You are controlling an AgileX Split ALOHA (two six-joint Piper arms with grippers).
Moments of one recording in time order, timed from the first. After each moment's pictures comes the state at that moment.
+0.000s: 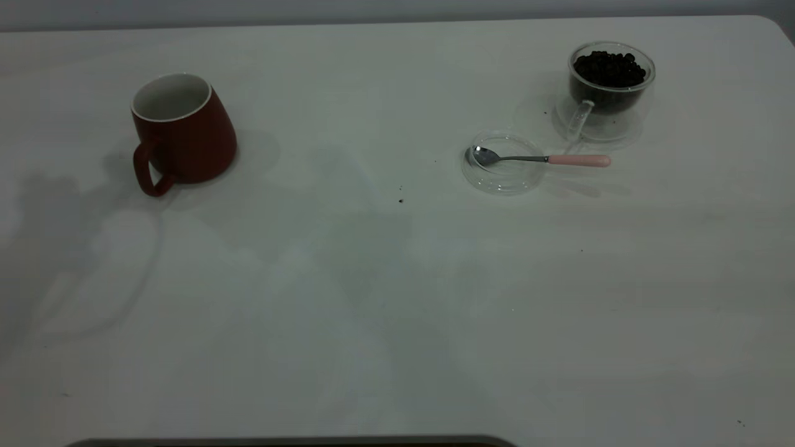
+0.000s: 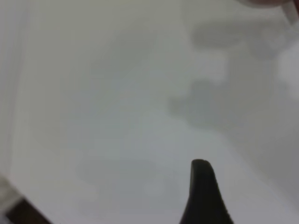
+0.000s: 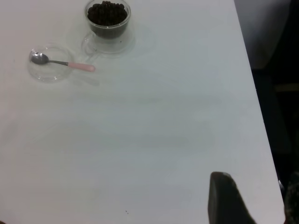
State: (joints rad) left arm -0.01 1.83 -1.13 0.20 0.49 0.79; right arm -0.09 0.03 -0.47 0.04 1.12 -0.09
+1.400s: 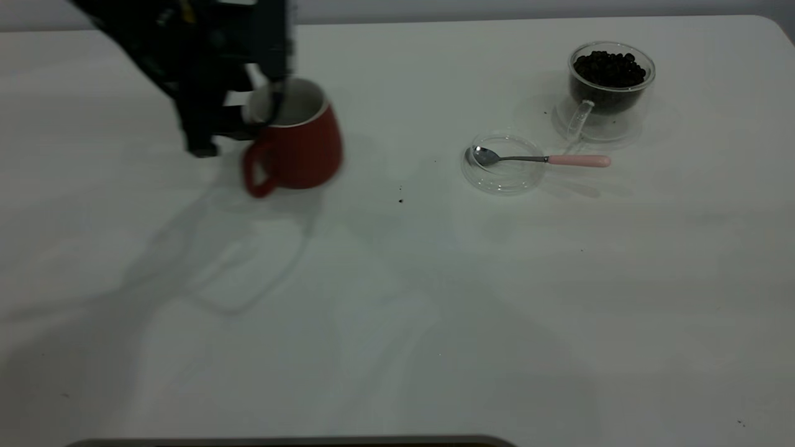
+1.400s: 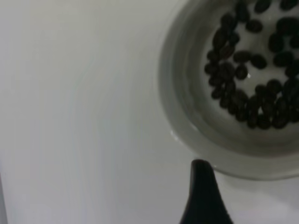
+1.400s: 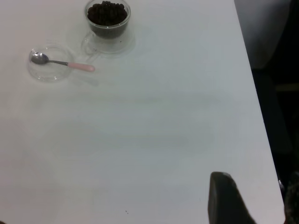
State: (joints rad) left arm -0.35 2.21 -1.17 0.28 -0.06 0.95; right arm -0.09 0.03 -0.47 0.04 1.12 -0.09
